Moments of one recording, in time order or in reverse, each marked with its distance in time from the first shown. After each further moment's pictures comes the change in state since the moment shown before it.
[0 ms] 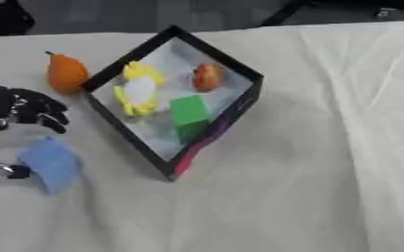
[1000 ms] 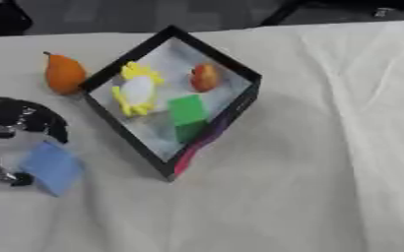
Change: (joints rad) left arm 0.021 0.000 -0.031 -0.010 0.034 0.088 -0.088; right arm 0.000 0.000 0.000 0.000 0.000 0.006 -0.001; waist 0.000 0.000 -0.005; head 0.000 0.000
